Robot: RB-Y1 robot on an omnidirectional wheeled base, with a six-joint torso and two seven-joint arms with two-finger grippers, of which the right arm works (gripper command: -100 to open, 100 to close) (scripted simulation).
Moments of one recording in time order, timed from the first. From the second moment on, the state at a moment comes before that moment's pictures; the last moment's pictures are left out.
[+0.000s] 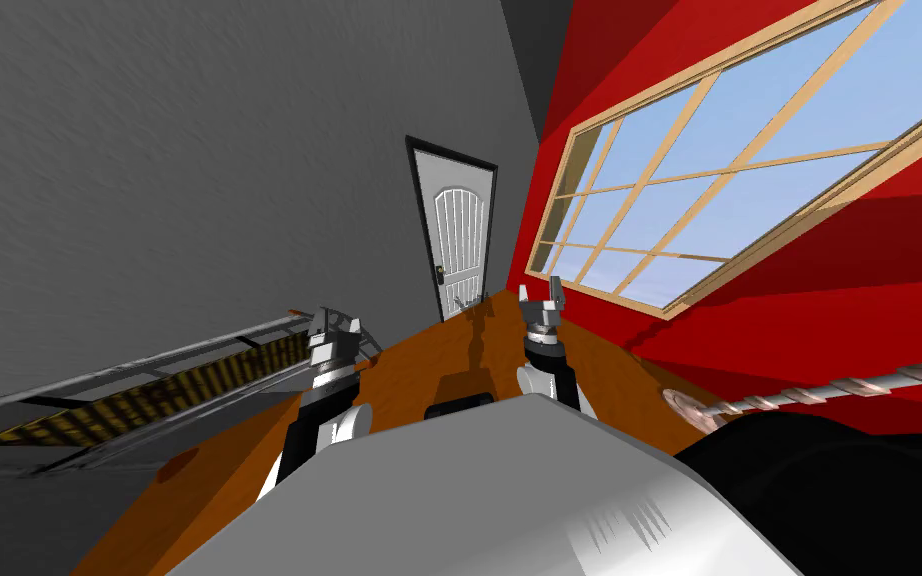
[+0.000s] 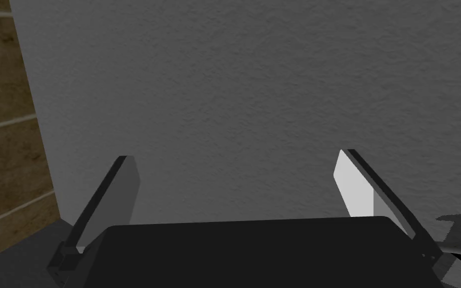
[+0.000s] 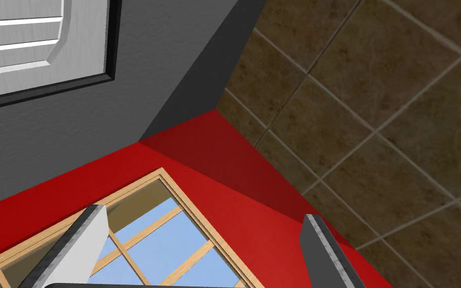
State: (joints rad) arm 0.52 0.03 0.04 -2.28 -0.07 -0.62 -0.08
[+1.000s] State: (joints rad) arm 0.46 -0.06 0.08 -2.14 -0.27 -0.61 -0.18
